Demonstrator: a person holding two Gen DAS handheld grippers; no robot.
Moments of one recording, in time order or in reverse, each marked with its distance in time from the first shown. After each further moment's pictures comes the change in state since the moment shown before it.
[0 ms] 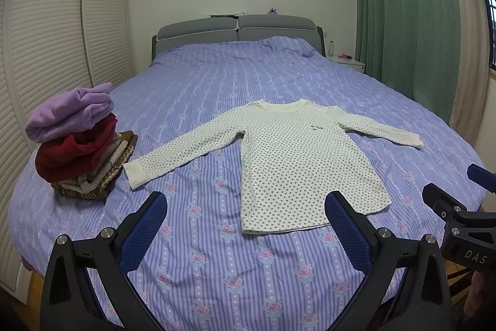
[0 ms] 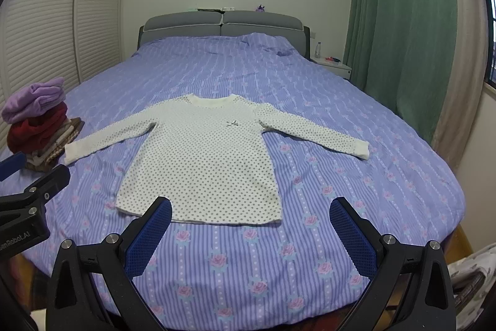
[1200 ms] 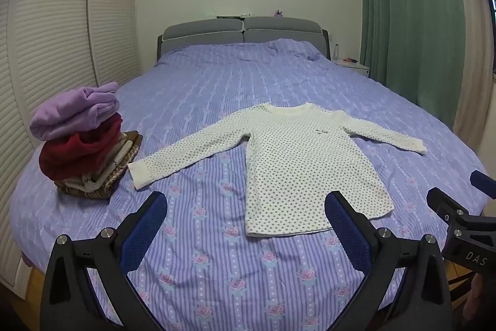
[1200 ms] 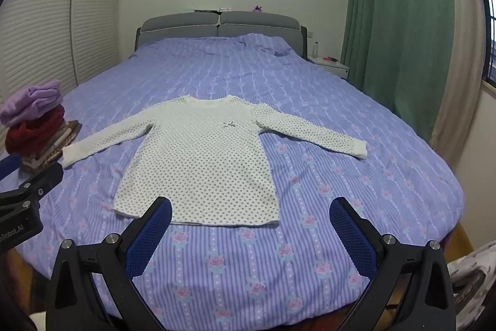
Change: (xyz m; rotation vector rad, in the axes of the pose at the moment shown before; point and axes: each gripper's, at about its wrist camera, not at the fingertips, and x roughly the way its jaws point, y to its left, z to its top) left arm -0.002 0.005 0.002 -0.019 -0.011 0.017; right arm 0.004 -0.005 0.000 0.013 0.001 -0.006
